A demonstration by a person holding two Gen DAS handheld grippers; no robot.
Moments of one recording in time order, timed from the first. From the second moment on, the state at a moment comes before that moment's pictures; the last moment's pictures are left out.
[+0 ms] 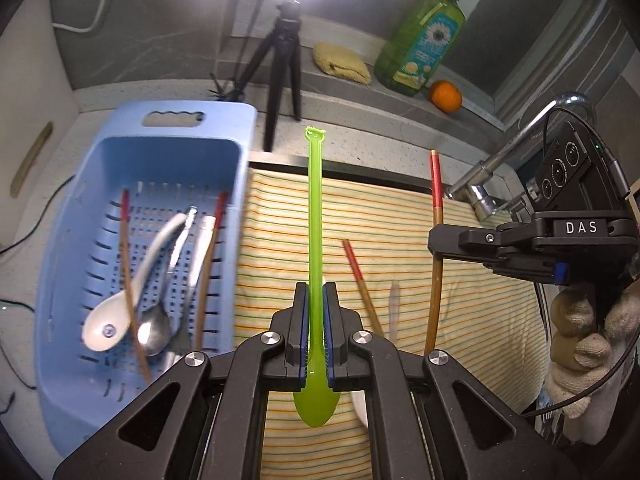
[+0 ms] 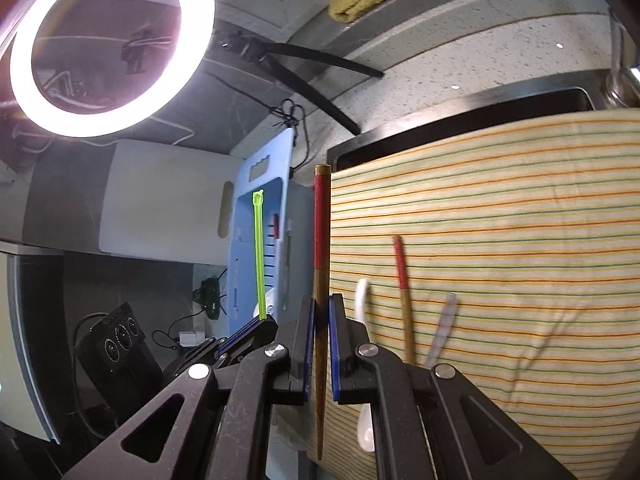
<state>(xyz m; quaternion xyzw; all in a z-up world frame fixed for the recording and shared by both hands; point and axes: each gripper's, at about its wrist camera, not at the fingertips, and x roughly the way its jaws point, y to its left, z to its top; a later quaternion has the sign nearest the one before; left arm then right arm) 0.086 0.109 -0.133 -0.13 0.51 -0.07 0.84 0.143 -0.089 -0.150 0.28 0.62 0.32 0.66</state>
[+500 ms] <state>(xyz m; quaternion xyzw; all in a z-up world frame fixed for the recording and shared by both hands) 0.075 0.219 -0.145 -0.14 0.53 0.00 0.84 0.149 0.045 -0.136 0.23 0.61 0.35 0.67</state>
